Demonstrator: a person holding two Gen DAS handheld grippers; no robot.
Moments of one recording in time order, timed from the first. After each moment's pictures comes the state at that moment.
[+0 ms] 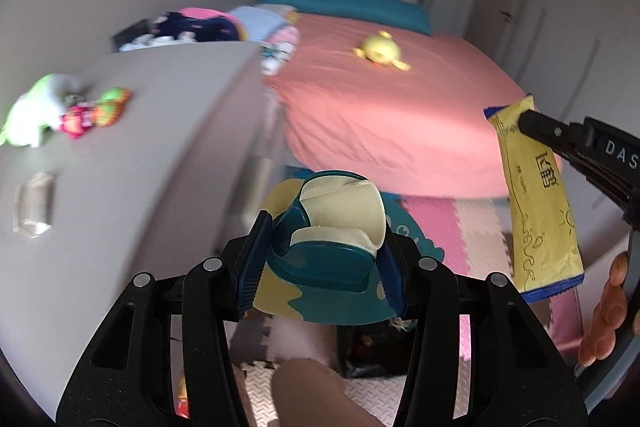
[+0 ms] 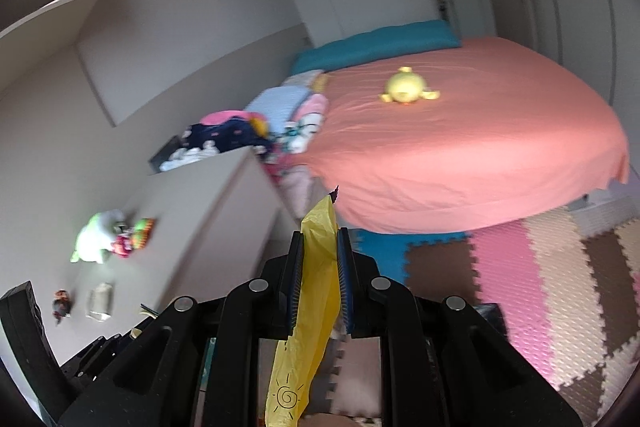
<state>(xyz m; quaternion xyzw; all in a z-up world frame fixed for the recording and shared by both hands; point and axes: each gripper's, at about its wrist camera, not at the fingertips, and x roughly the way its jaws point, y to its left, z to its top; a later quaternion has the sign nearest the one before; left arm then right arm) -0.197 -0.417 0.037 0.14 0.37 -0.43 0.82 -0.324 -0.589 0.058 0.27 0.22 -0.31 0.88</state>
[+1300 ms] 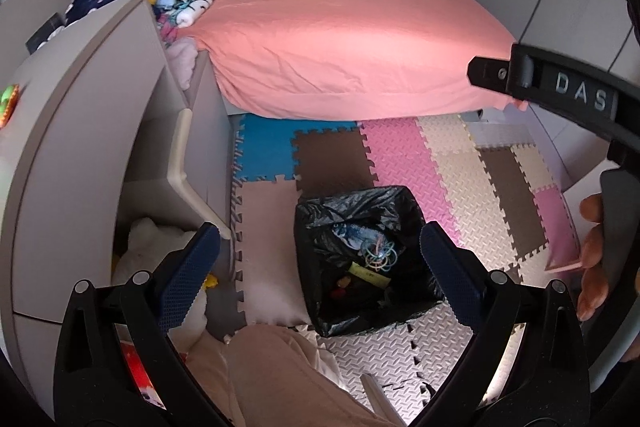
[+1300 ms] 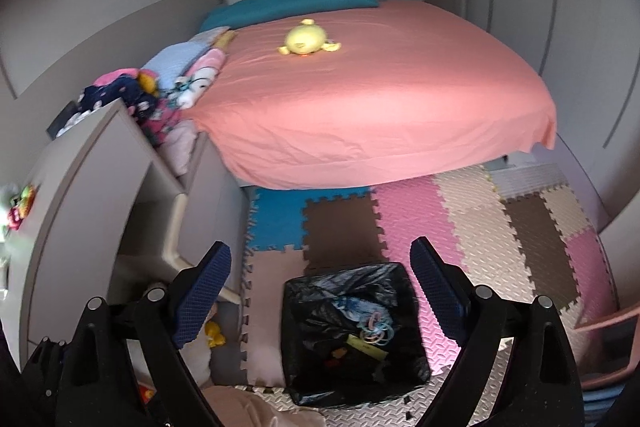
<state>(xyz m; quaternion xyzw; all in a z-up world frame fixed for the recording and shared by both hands) -0.255 -0.491 -0.036 0.23 0.42 -0.48 0.74 -0.354 -0.638 -0.021 0.26 0.32 -0.40 0.81</state>
